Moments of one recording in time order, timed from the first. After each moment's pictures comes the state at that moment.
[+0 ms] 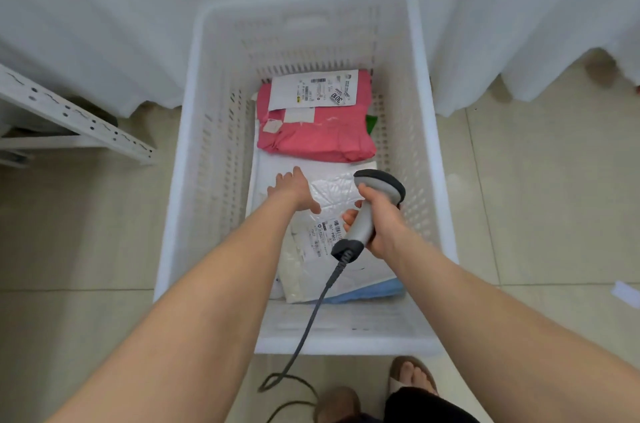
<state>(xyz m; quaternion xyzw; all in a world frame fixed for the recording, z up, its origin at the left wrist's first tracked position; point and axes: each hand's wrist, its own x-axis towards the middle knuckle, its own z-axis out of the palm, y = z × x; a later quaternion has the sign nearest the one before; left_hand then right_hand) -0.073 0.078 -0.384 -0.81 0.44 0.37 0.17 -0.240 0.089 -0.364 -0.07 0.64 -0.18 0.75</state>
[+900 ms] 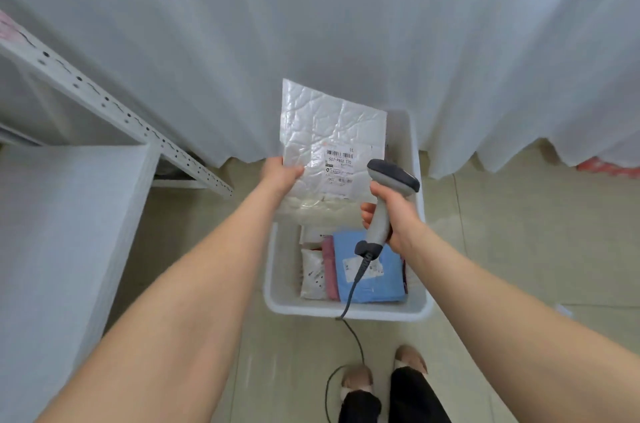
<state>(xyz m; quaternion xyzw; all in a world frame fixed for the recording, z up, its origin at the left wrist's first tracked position) -0.018 0.108 -0.020 -0.85 0.25 0.36 -0.29 -0.224 0.097 -0.035 -0.18 0.60 -0.24 0.74</state>
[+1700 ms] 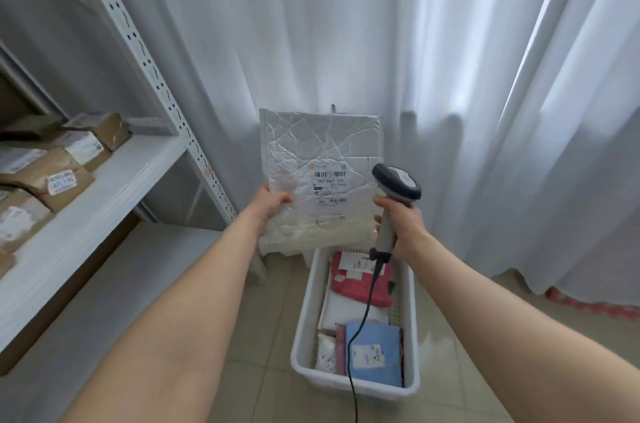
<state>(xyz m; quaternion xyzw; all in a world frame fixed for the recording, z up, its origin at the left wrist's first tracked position) -0.030 0.227 0.358 -0.78 0.21 0.35 -0.47 -0.247 0.150 0.332 -0.33 0.49 -0.36 0.72</state>
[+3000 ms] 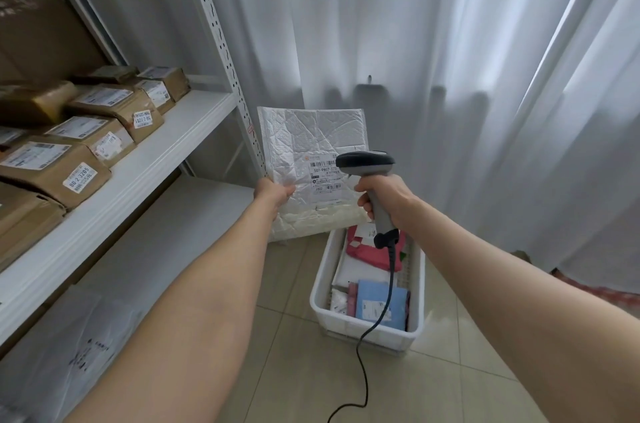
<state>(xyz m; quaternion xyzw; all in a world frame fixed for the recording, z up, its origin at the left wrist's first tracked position) -0.029 0.368 0.331 -0.84 0.12 0.25 -0.46 -0.243 0.290 0.381 -0.54 0.44 -0.17 0.70</state>
